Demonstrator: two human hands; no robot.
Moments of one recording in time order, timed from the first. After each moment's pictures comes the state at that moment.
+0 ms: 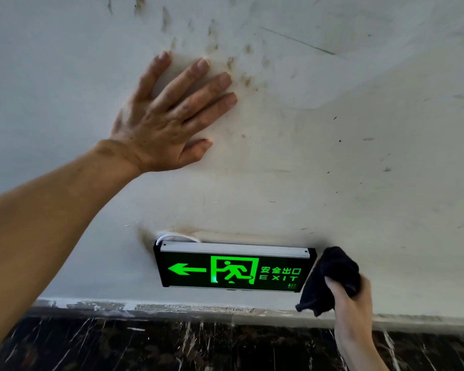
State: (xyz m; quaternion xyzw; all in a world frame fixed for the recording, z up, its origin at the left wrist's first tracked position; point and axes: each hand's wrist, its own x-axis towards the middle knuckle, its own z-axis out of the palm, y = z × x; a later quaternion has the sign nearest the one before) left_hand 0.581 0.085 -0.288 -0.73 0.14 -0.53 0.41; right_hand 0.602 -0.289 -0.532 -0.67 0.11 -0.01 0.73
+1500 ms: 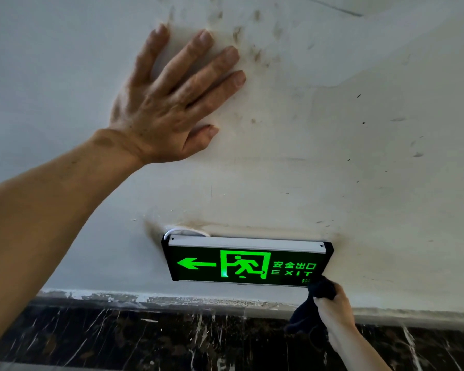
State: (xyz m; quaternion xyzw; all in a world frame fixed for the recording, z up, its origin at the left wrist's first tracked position) left_hand 0.579 0.080 -0.284 -0.72 0.13 -0.52 0.44; right_hand 0.617 -0.264 -0.597 -0.79 0.20 0.15 0.56
